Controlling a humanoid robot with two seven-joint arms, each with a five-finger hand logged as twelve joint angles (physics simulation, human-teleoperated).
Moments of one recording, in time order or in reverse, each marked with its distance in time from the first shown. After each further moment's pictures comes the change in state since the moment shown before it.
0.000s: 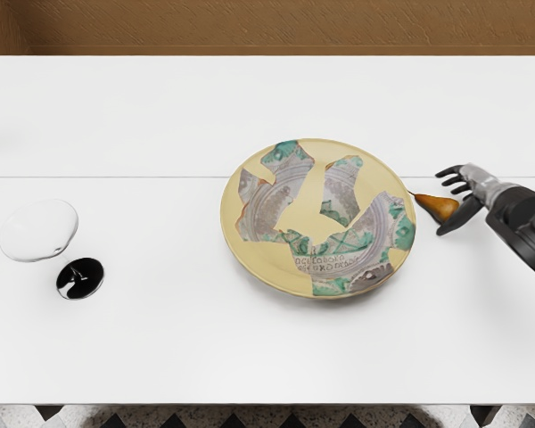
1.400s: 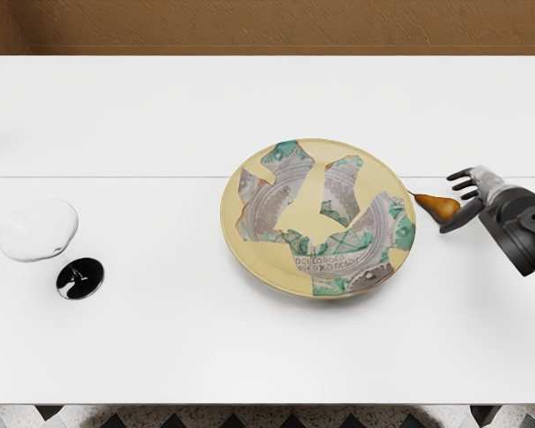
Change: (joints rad) left arm 0.000 0.000 0.000 0.000 0.000 0.000 0.000; right arm 0.062 0.006 -0.071 0.084 0.074 -0.197 -0.141
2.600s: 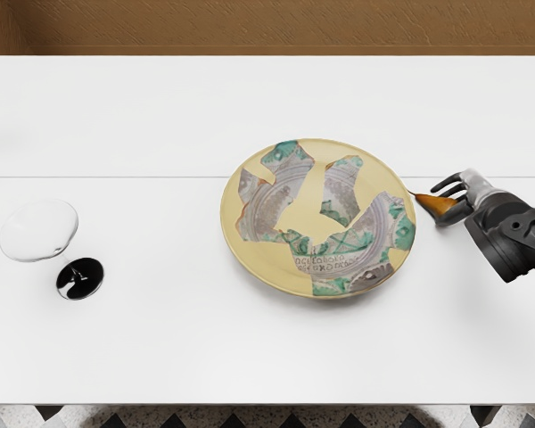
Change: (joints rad) left arm 0.000 0.000 0.000 0.000 0.000 0.000 0.000; right arm 0.015 0.037 -0.046 -0.001 -0.006 -0.053 0.000
